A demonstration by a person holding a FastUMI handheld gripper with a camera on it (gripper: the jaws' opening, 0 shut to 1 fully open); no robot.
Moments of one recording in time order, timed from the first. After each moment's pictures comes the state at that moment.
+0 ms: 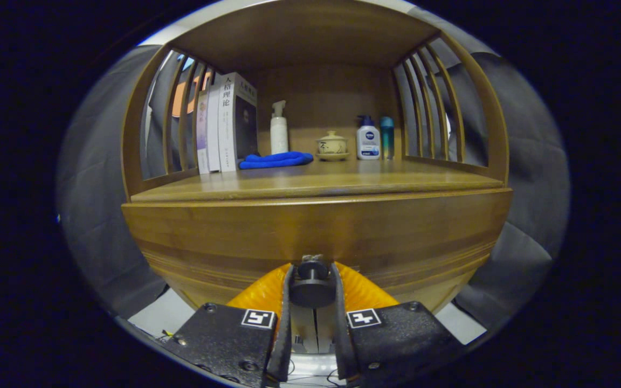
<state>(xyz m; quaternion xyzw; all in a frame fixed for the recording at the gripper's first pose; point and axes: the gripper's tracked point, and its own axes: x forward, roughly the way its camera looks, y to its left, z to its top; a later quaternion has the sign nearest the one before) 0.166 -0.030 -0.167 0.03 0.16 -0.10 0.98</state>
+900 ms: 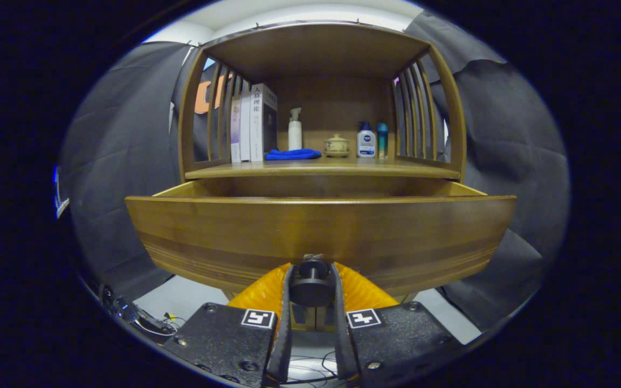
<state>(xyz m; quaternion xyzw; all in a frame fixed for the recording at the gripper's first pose) 0.042 -0.008 -0.179 0.01 0.16 -0.07 0.98</state>
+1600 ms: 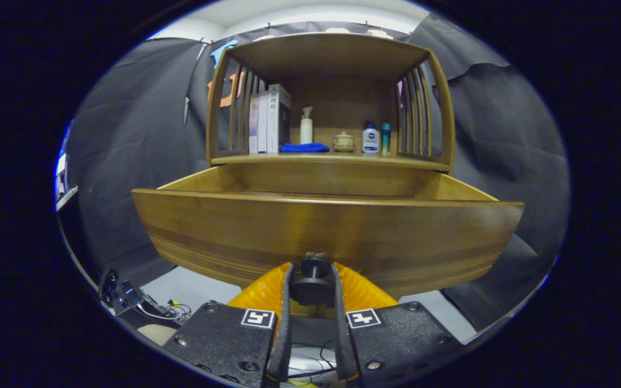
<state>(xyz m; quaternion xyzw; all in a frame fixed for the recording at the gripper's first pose) -0.024 0.008 -0.188 -0.01 0.17 -0.05 0.98</state>
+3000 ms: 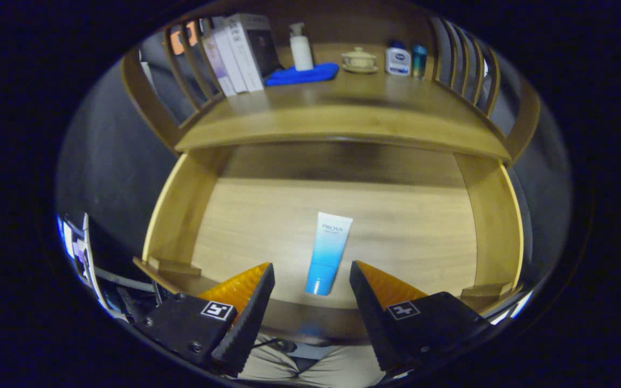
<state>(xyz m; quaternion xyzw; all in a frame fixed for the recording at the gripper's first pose) 0.066 -0.002 -0.146 0.06 0.54 -0.04 0.84</state>
